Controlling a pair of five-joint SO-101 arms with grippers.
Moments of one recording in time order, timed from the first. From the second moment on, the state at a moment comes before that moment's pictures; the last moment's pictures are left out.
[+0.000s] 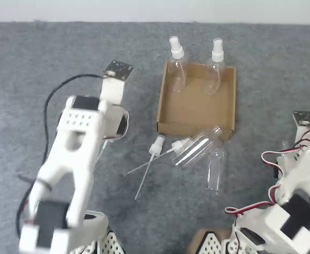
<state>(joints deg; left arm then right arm) 1.3 -10.8 29.1 71.9 -6.4 39.6 -2.9 38.3 57.1 38.4</state>
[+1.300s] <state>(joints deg) 1.1 -36.7 58.9 56.5 -6.4 35.7 16.7 2.9 80.7 45.8</state>
